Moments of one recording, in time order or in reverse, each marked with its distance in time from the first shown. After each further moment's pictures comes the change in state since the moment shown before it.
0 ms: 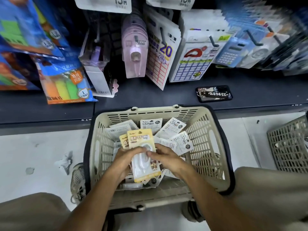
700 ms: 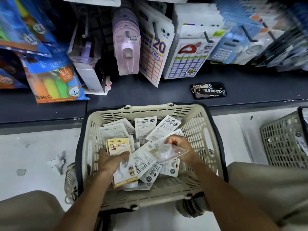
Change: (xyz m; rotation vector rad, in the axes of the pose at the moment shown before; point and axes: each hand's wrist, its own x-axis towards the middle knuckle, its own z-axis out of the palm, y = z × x) left_hand 0.010 -0.016 -0.024 0.213 0.441 -0.004; right_hand 0.012 0.015 -0.069 -0.032 0.237 -0.196
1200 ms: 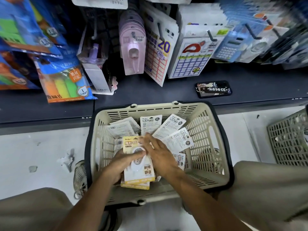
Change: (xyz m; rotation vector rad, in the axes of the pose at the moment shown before) left_hand -0.020 0.009 -0.005 0.083 -0.424 -0.035; right_hand -0.012 0.016 0.095 -1.047 -0.023 -0.388
